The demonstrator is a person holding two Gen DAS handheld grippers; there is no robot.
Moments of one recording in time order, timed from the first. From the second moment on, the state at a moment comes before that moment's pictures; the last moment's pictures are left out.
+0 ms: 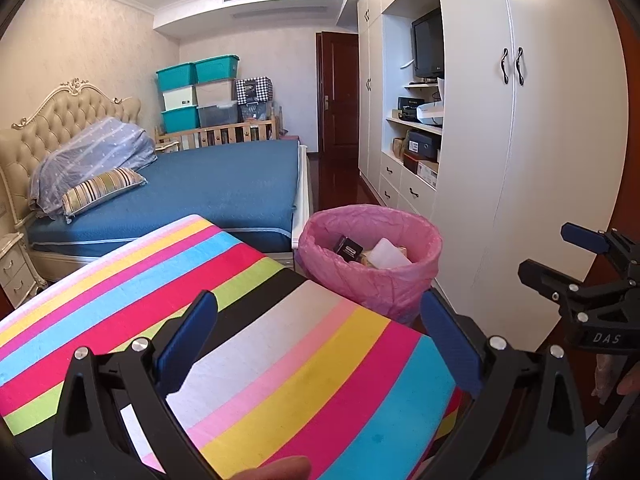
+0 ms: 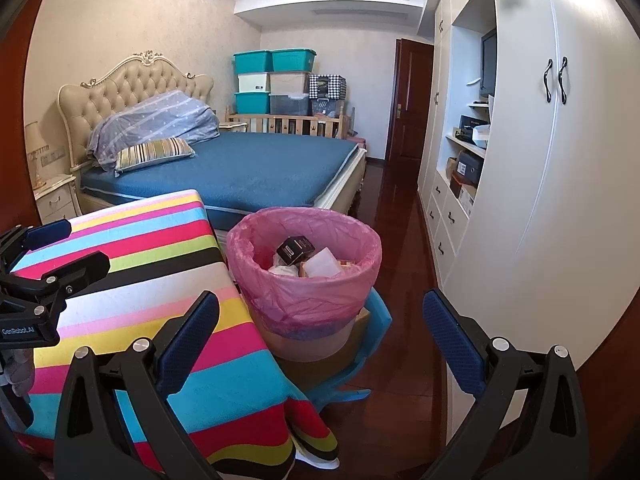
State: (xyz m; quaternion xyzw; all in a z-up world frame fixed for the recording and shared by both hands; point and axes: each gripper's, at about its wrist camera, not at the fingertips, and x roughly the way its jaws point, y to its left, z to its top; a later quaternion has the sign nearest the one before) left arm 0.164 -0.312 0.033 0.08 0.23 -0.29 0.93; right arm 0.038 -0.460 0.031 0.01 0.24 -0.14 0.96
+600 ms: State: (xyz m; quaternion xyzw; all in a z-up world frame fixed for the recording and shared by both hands) left arm 0.167 -0.313 0.022 0.09 0.25 -0.29 0.92; right arm 0.042 -0.458 0.023 0.01 0.25 -0.15 0.96
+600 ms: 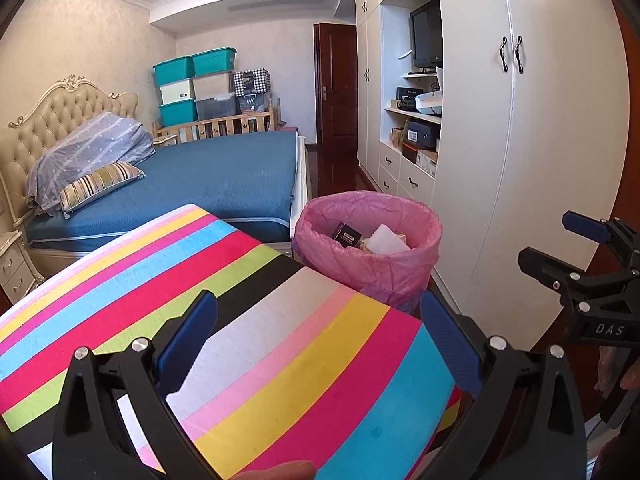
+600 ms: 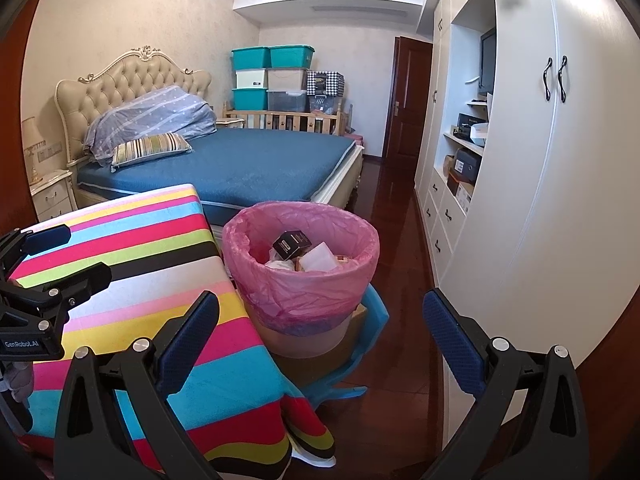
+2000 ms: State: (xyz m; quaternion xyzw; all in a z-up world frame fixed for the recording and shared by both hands) left arm 0.169 -0.305 0.010 0.04 0.22 -0.28 0.93; right arm 0.044 -0.454 0.018 0.01 0.25 -0.14 0.96
